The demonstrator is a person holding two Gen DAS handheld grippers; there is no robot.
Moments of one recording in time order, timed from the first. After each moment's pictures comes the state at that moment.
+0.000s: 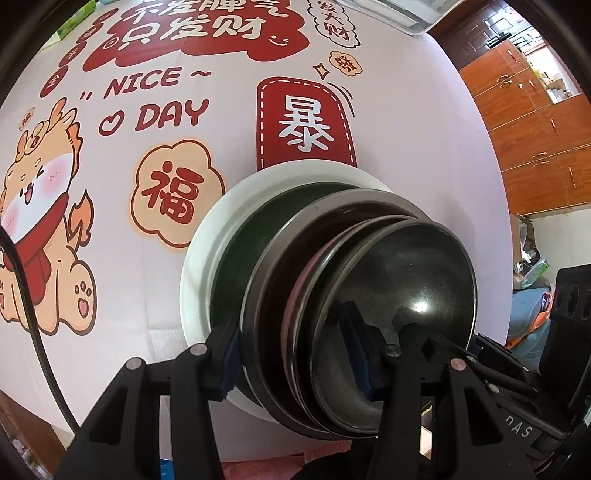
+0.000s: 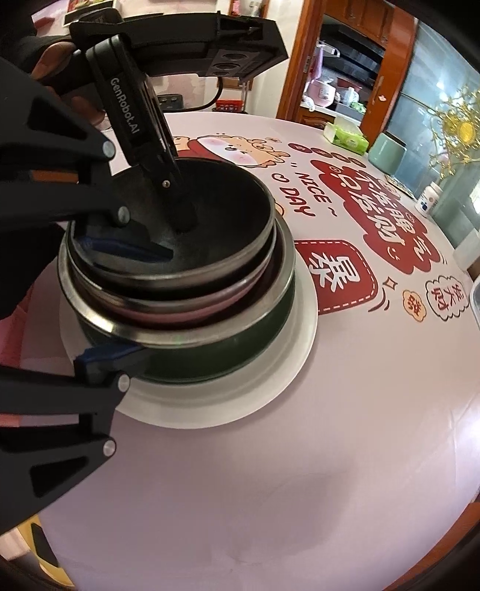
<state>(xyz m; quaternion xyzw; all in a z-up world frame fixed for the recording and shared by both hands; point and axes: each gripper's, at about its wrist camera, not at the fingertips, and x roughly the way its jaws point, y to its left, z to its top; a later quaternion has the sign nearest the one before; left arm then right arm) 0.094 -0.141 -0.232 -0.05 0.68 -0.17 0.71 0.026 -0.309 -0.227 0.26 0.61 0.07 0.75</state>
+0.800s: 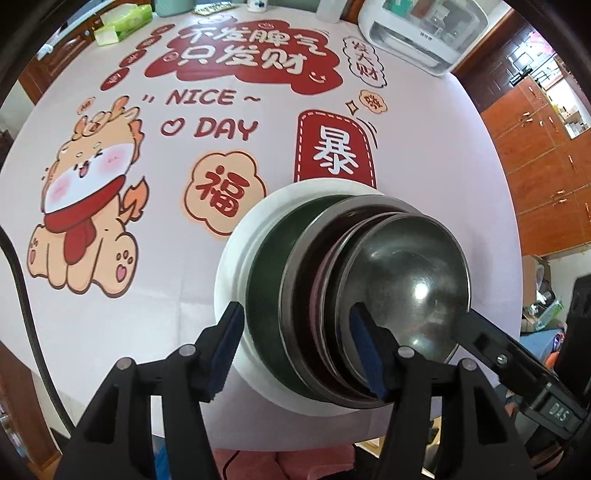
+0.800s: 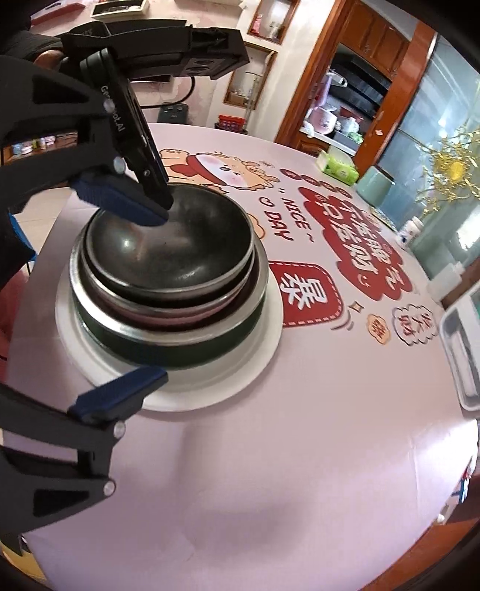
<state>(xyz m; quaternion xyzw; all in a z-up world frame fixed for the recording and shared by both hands) 0.055 -0.124 -0.202 -0.07 0.63 -0.10 0.77 0.008 -0.332 -0.202 0.26 0.55 0.10 0.79</state>
